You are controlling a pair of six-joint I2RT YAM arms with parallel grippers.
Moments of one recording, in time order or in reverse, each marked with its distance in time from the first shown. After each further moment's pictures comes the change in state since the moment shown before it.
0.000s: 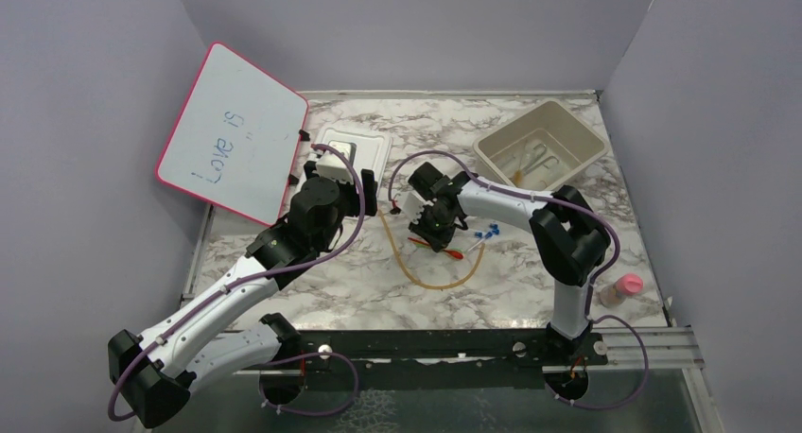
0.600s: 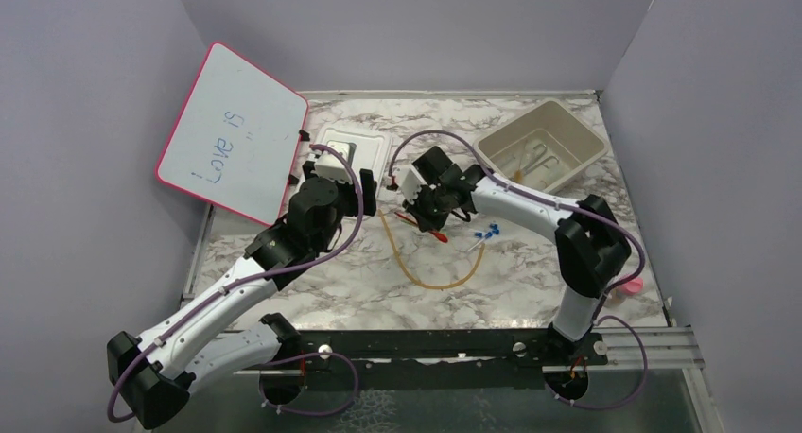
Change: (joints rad) left arm 0.000 -0.006 0.000 0.000 -0.004 0.000; right arm -0.009 -0.092 0.011 0.126 -0.026 0.065
